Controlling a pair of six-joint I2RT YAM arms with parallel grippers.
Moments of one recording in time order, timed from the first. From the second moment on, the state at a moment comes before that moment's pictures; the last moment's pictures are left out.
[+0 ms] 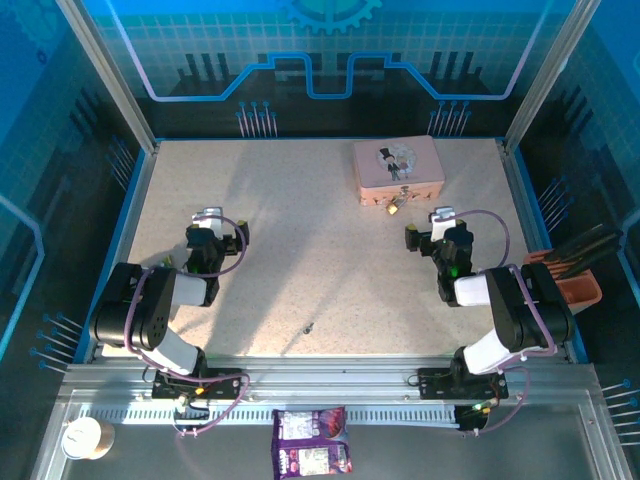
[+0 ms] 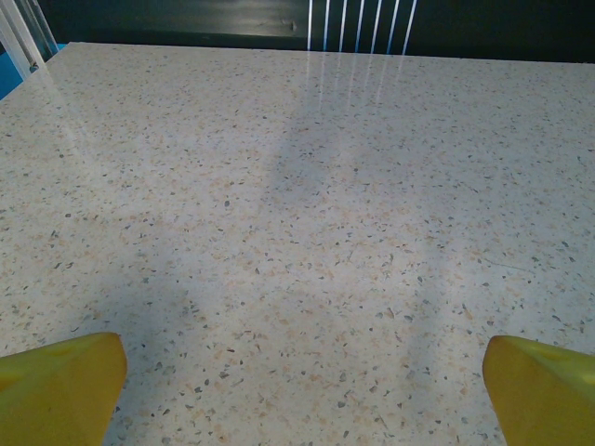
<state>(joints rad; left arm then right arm) -0.04 1.56 0.35 0.86 -0.14 -0.09 0.09 1.55 0.36 0.84 0.07 -0.07</state>
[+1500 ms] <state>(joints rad) -0.20 0.75 0.57 -0.22 -0.04 -0.60 0.36 0.87 0.71 -0.11 0.06 0.19</state>
